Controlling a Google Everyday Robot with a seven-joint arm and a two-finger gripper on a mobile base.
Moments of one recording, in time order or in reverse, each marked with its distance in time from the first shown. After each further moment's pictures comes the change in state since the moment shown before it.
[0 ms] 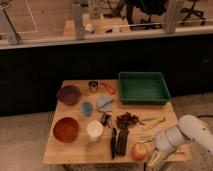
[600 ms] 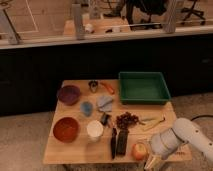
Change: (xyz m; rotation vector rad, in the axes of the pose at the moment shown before) arm -0.003 0.000 0.026 -0.025 -0.011 0.020
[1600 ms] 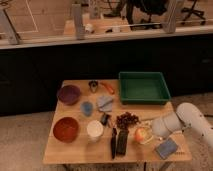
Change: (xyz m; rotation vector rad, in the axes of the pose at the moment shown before) arm -0.009 -0.090 -0.061 0.128 -0.127 0.074
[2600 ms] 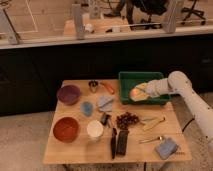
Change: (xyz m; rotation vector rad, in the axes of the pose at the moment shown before) arm -0.032 -0.243 -0.021 0.353 -0.038 0.312
